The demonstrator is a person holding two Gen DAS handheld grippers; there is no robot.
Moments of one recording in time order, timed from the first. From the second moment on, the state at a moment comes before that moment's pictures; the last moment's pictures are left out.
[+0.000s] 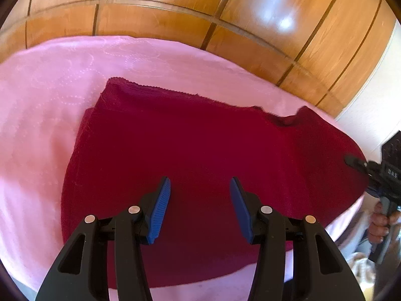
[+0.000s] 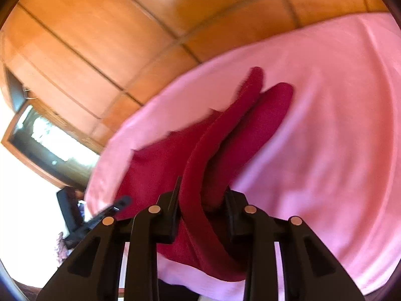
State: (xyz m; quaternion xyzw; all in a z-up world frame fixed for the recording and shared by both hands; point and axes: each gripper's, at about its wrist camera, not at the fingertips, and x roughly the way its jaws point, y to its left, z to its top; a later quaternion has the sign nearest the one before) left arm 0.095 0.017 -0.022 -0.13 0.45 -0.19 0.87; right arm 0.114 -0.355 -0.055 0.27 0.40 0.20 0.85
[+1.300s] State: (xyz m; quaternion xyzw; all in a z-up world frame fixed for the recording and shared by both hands) left arm 0.164 0.093 -0.025 -0.25 0.54 -0.20 0.78; right arm 0.098 -0.186 -0.081 0.13 0.41 0.39 0.81
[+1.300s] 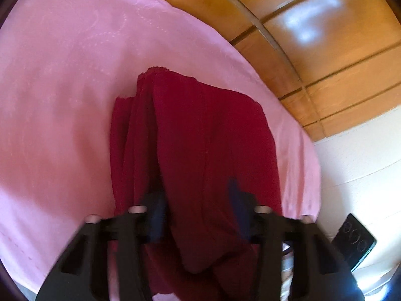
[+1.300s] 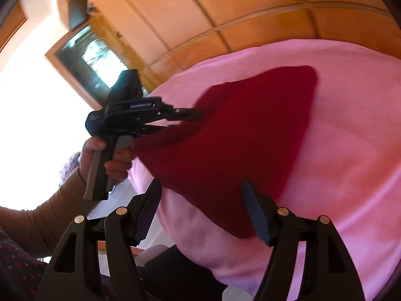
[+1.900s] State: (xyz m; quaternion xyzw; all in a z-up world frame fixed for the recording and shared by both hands) left arm 0.108 0.084 -0.012 -0.05 0.47 -0.08 0.88; right arm 0.098 -0.125 -0.108 0.03 0.44 0.40 0.81
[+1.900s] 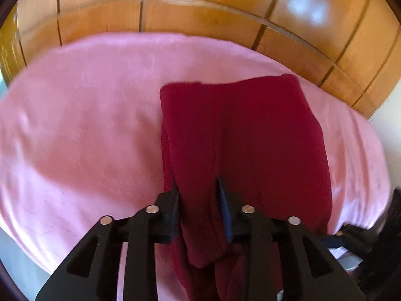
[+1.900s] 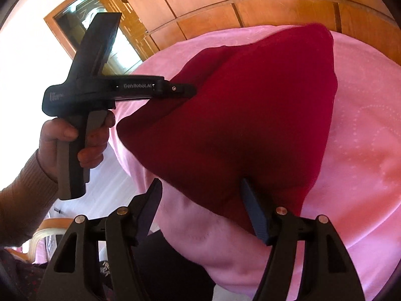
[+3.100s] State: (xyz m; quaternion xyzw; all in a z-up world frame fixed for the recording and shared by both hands) left arm 0.096 0.088 -0.030 -0.05 0.42 -0.01 0.91; right arm 0.223 -0.121 -0.085 0.08 0.37 0.28 0.88
